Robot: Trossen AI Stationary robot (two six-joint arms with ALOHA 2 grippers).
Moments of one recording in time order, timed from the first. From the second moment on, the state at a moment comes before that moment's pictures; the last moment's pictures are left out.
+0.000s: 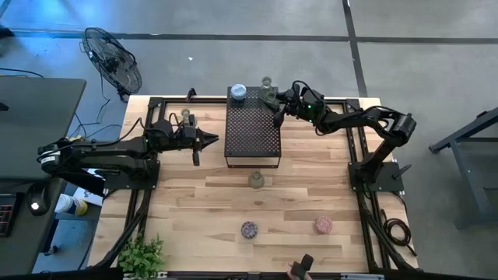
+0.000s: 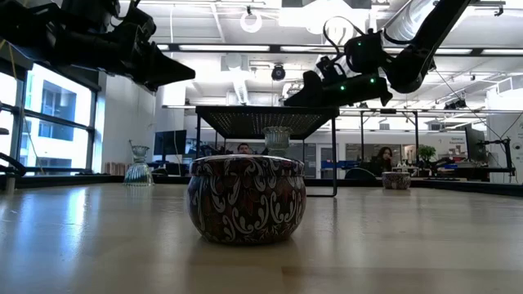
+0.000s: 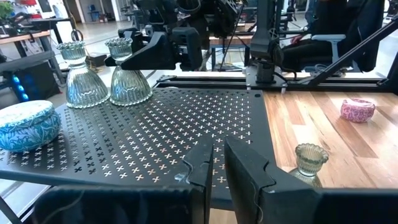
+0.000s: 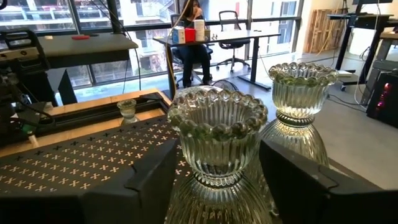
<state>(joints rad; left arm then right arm) 0.34 0.86 0.30 0.51 0.14 0.08 -0.63 1.65 0.73 0.87 -0.14 0.02</state>
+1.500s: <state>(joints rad) 0.34 0.86 0.30 0.49 0.14 0.07 -0.63 1.41 0.73 0.27 -0.08 -0.07</state>
